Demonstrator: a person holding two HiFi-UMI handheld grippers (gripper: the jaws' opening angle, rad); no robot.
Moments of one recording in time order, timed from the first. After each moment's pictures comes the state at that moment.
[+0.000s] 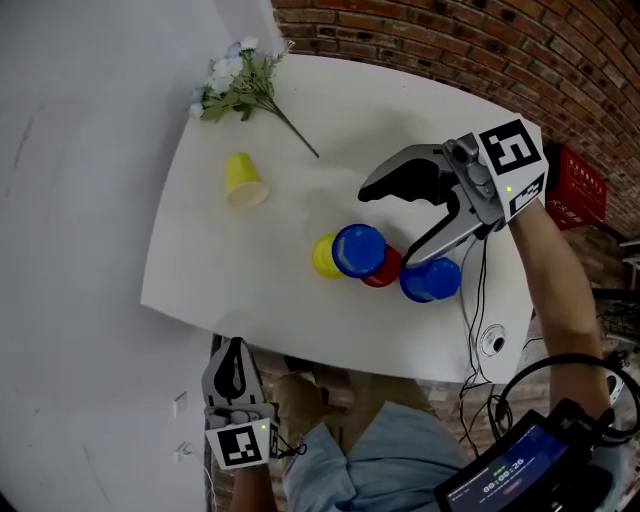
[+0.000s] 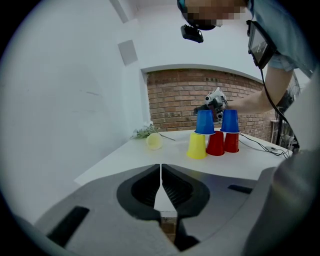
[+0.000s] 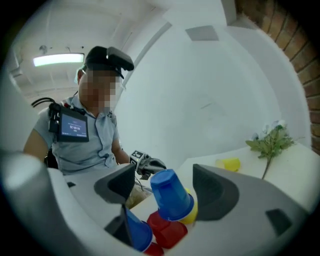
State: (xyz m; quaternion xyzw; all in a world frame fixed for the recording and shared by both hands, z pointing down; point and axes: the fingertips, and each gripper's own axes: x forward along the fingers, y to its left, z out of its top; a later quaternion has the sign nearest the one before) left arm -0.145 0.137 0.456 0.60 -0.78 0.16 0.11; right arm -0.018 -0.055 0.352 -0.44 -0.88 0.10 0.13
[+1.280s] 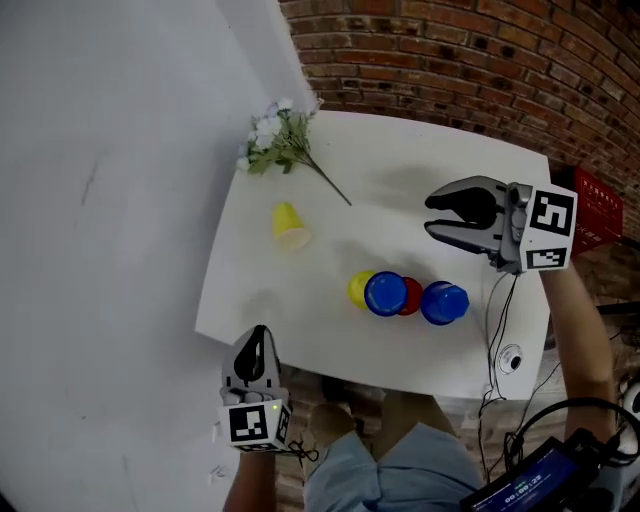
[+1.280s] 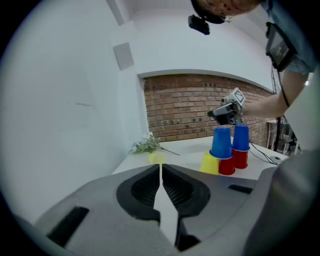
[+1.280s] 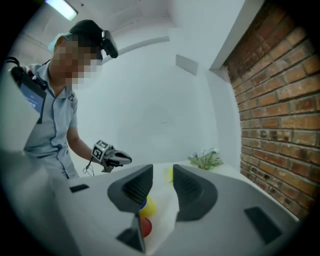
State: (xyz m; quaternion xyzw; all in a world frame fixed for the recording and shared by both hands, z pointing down) left arm -0.188 0.087 0.409 0.62 -0.76 0.16 0.09; right arm -0.004 -0.131 0.322 -0.13 -0.98 0.04 0.12
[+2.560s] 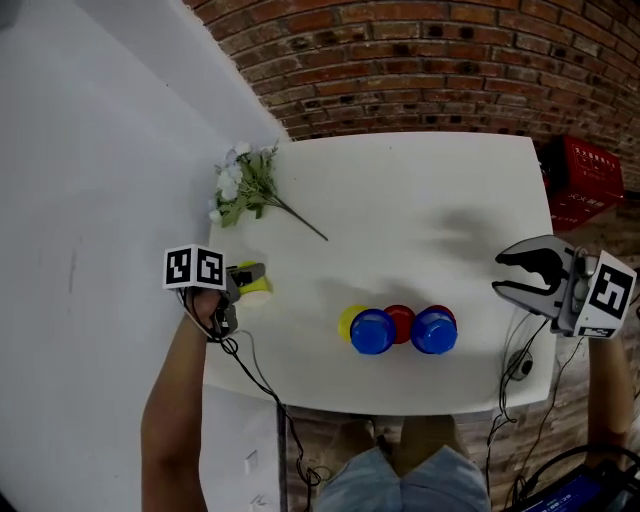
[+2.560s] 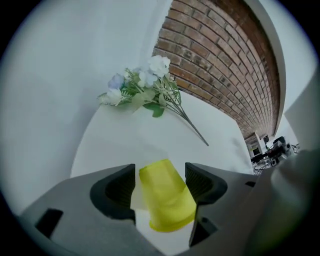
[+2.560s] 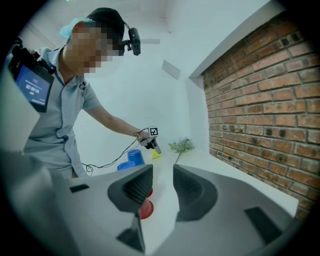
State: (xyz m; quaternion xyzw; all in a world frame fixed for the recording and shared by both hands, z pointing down) left arm -0.289 -0.105 0.514 0.59 -0.55 0.27 0.52; right arm 0.132 -0.136 0.339 0.01 -0.99 0.03 0.16
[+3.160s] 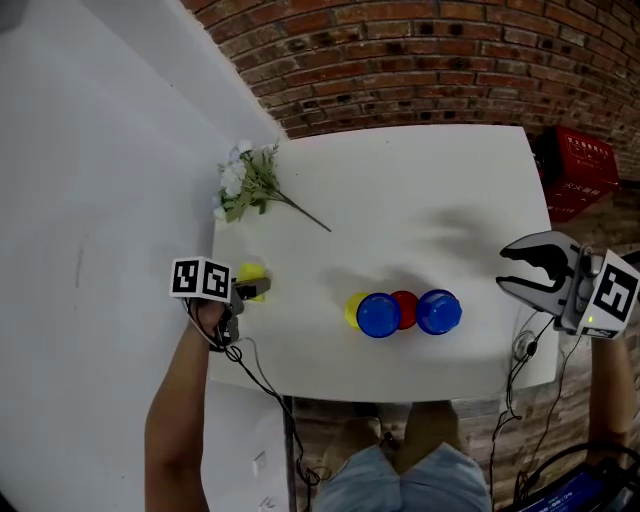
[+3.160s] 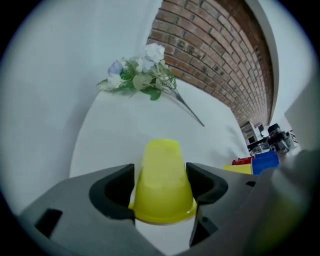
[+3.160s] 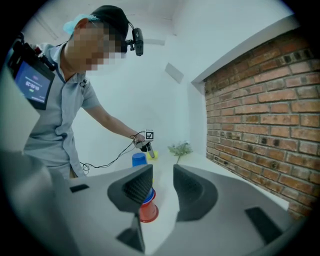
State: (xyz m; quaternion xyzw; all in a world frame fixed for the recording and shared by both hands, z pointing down) left arm -0.285 -0.067 0.523 0.61 -0.51 0.31 0.52; right arm 0.133 -0.108 0.321 0.04 -0.99 0.01 0.15
